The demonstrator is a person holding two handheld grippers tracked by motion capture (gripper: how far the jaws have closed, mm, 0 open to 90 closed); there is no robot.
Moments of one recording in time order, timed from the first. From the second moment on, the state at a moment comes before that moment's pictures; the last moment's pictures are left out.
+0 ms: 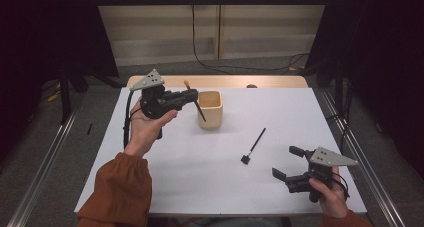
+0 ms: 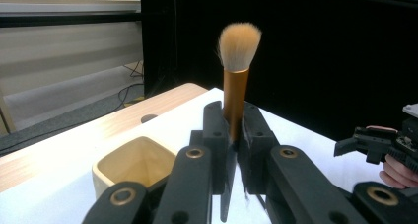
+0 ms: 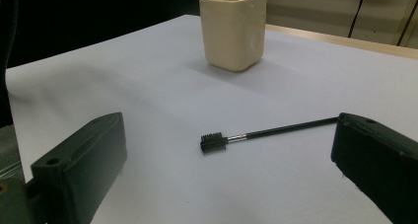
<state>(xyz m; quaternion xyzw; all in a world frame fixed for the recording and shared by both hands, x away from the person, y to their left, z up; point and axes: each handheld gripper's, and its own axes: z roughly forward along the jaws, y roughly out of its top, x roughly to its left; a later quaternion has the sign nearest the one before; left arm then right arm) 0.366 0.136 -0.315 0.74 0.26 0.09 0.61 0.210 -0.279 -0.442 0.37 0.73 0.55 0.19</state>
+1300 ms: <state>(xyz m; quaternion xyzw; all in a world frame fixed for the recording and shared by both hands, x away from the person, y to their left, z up) 0.420 0.121 -0.309 0.74 0.28 0.14 0.59 0.210 -0.279 -0.442 0.36 0.73 0.55 0.19</state>
